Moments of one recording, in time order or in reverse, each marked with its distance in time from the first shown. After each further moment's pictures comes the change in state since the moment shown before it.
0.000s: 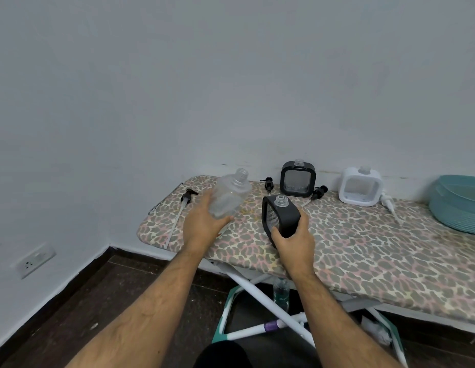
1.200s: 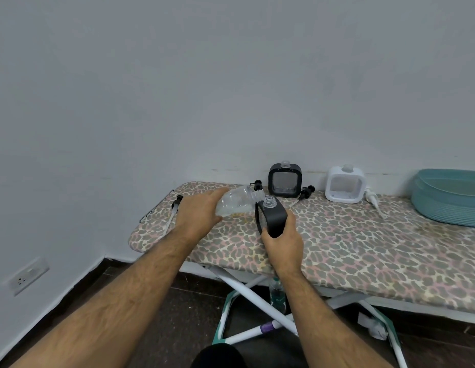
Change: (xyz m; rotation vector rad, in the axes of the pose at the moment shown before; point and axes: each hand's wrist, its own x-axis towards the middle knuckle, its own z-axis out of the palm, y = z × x) left_hand 0.021 0.039 -0.017 0.684 -0.084 0.424; right_hand -0.002 -0.001 -0.002 -0.106 0.060 0.004
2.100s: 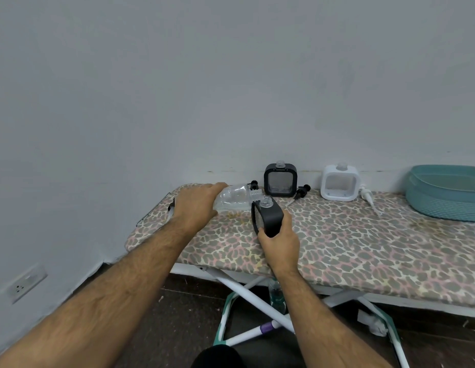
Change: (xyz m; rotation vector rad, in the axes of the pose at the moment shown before) left_hand 0.019 0.003 -0.010 0.098 -0.020 0.079; right_hand 0.002 0.003 0.000 0.048 0.000 0.011
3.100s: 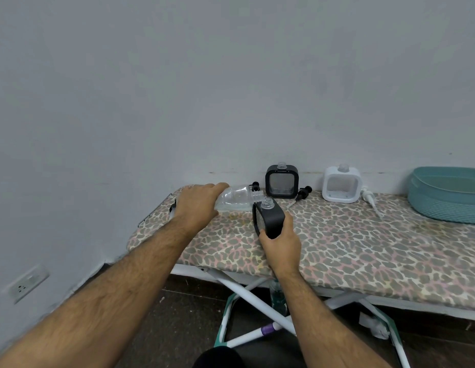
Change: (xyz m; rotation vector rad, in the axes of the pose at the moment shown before) left_hand 0.004 -0.001 -0.001 0.030 -0.020 -0.003; right_hand 0.000 -0.002 -0.001 0.003 -0.003 0.003
